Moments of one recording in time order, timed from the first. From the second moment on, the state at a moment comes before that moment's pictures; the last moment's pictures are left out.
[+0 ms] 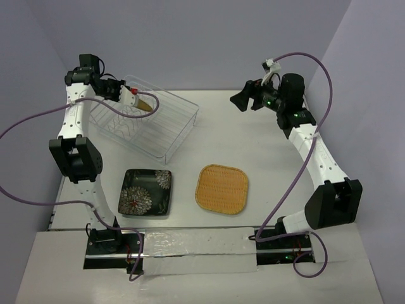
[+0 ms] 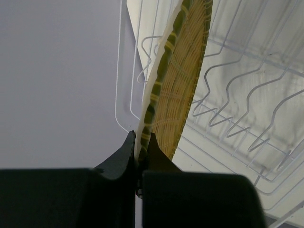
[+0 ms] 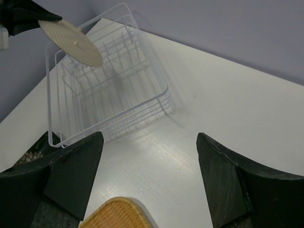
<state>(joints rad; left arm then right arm) 0.05 2.06 2.17 -1.10 0.59 1.95 0.13 1.42 1.31 -0.09 -0.57 0.16</state>
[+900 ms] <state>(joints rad) 0.05 2.17 2.12 -0.94 0.51 2.00 0.17 1.50 1.40 -0.17 -0.43 0.22</state>
